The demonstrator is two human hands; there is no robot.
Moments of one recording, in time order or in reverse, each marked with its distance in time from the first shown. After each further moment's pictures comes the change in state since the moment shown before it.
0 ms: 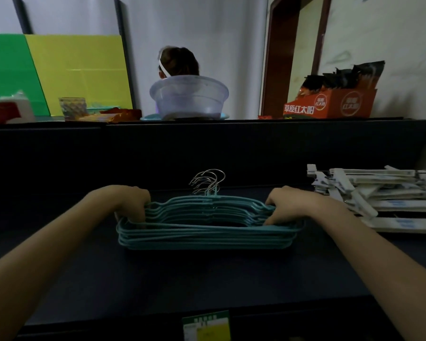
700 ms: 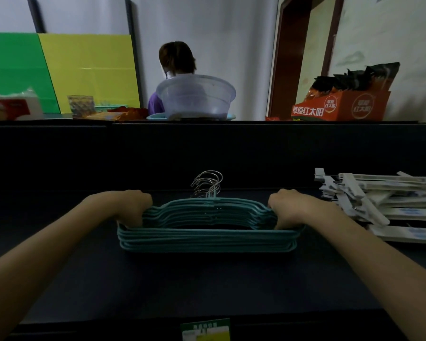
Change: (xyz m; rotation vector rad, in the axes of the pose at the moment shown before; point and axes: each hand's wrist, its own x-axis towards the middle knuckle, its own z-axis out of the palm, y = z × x) left_hand 0.001 -0.002 0.011 0.221 0.064 -0.008; right_hand 0.022 -0.001 0.004 -0.278 0.058 -0.036
